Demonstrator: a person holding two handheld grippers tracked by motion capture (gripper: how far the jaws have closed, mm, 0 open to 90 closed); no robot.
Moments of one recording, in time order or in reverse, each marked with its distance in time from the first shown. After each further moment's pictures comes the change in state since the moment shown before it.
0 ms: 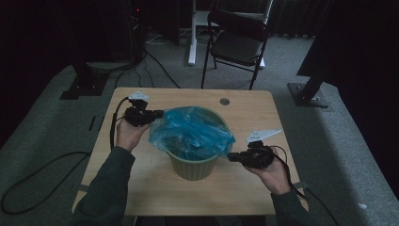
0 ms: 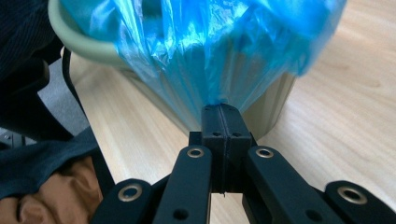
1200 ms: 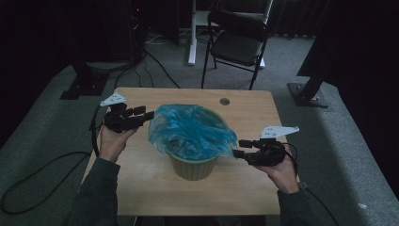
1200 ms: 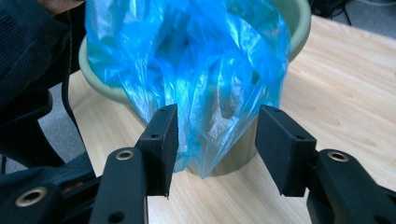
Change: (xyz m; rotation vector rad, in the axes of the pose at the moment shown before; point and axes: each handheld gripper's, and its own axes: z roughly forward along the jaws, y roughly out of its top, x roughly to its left) left arm -0.021 -0.011 -0.074 -0.189 -0.044 0.024; right arm 0.002 0.010 -0.038 -0.176 -0.046 -0.049
